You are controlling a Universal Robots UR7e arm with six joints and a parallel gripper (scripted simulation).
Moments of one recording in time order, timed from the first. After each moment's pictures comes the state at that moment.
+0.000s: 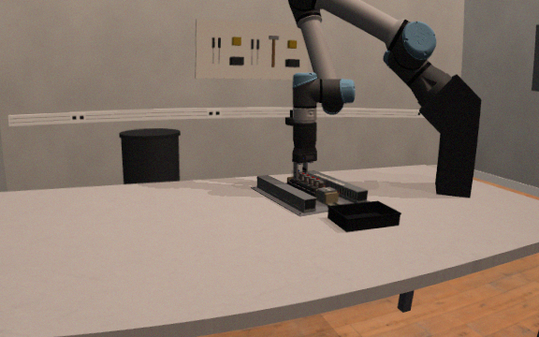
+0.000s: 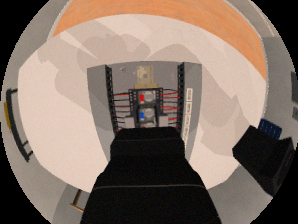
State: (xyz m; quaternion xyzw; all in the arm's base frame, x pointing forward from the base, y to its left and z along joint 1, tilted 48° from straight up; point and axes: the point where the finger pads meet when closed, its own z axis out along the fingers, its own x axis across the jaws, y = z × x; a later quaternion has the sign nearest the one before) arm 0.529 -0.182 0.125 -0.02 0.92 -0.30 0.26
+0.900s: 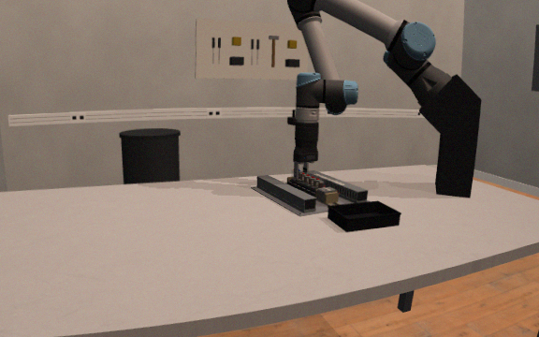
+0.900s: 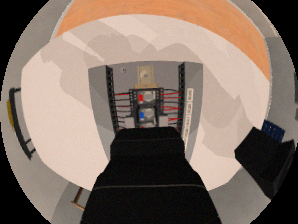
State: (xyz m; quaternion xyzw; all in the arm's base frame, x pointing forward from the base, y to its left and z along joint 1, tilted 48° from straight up) arm 0.528 -0.182 0.125 -0.03 0.91 -0.30 0.27
